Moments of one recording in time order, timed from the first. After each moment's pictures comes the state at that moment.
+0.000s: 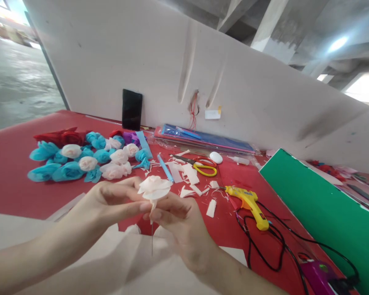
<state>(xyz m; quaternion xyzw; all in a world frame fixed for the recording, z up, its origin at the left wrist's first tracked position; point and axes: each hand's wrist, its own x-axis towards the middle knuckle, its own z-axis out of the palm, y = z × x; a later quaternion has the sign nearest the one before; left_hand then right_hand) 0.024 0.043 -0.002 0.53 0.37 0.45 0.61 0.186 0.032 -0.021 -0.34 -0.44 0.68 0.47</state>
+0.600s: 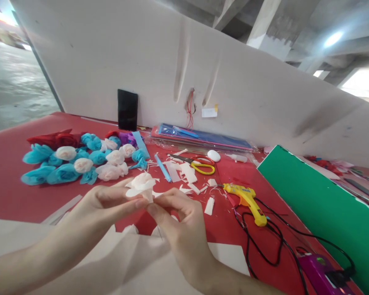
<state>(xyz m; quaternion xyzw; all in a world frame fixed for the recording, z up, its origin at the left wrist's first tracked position) 0.026 0.038 -0.004 0.54 0.41 0.47 0.57 0.183 0.023 -0.012 -0.44 -0.55 0.51 0.49</state>
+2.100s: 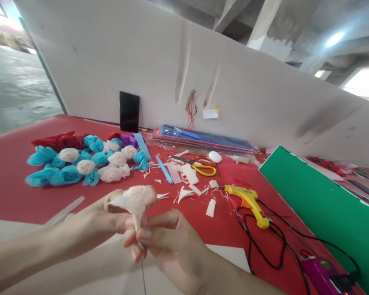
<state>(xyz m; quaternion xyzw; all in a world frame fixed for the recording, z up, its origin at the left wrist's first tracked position) 0.015 0.051 -0.018 0.49 0.18 0.30 0.80 0.181 0.017 -0.014 -0.26 -0.35 0.82 0.38</state>
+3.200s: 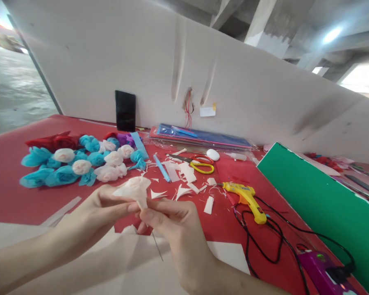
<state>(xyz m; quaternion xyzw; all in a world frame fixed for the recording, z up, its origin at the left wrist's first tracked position) 0.015 0.048 -0.024 0.54 0.29 0.38 0.69 0.181 0.016 -0.009 -0.40 -0.44 0.66 0.47</state>
